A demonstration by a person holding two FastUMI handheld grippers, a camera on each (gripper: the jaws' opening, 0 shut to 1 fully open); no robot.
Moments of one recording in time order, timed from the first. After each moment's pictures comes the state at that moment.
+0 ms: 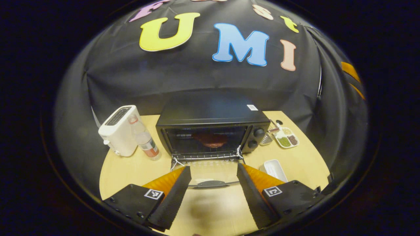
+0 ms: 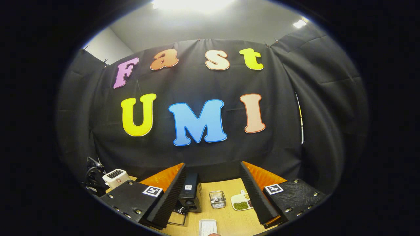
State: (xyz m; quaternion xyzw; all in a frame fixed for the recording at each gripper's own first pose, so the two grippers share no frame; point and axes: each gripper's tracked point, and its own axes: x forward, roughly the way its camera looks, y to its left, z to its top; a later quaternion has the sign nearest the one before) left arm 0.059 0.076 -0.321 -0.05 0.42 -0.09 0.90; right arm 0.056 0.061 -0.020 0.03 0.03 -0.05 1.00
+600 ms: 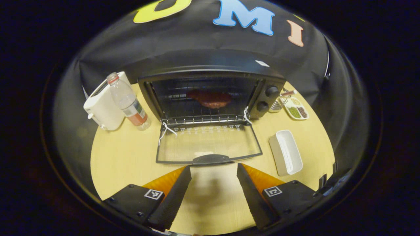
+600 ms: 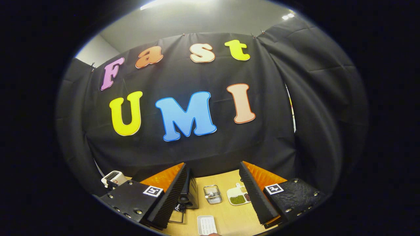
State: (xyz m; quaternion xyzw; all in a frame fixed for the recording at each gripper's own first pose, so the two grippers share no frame) left arm 0.019 0.065 -0.425 -0.05 0.56 -0.10 0.82; right arm 0.053 0.026 -0.044 0.07 0.07 -0.09 0.99
